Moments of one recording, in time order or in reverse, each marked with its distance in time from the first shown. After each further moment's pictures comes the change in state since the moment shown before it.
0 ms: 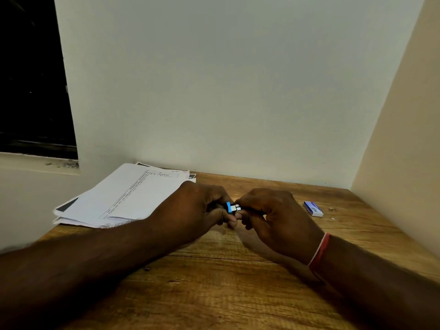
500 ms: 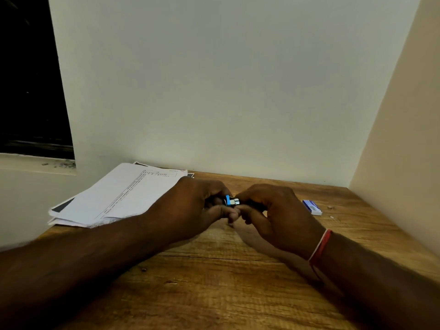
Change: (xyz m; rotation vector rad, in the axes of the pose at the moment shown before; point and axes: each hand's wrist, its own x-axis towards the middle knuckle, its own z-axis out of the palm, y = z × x) left_hand 0.003 0.012 -0.006 0.018 0.025 0.002; right_hand 0.001 0.000 -0.004 0.029 0.039 0.059
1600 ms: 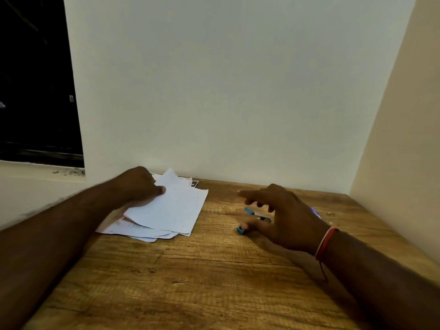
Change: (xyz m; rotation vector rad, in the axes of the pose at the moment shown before) left_hand 0.032 -0.113 -0.078 0.363 -0.042 -0.774; right_hand -0.003 0.027 -0.006 -0.111 -0.140 0.168
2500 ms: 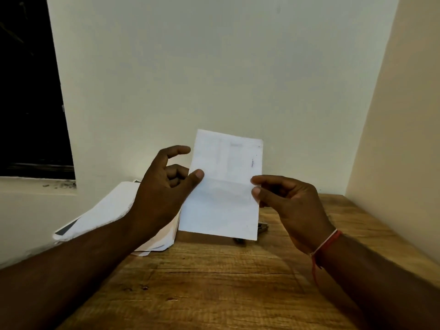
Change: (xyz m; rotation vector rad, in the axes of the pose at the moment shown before) left_hand -0.085 0.074 0.008 -0.991 0.206 0.525; right_hand 0.005 -0.029 -0.021 0.982 0.465 0.308
